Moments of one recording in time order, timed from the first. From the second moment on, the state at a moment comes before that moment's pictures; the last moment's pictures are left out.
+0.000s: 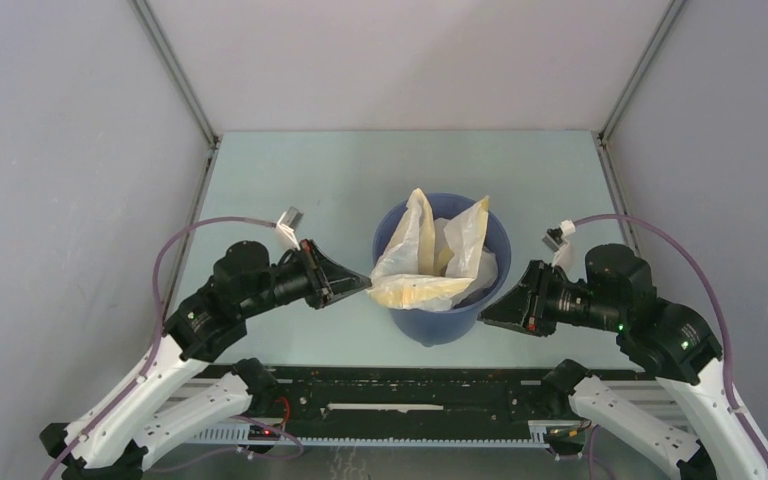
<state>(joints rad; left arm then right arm) -0.74 0.66 0.88 -0.49 0.28 -1.20 0.64 0.64 1.13 -1.04 -0.42 1.03</state>
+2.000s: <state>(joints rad) -0.81 0.93 1.39 -0.61 0.14 -0.82 0.46 0.44 0.89 -1.12 -0.52 0.91</state>
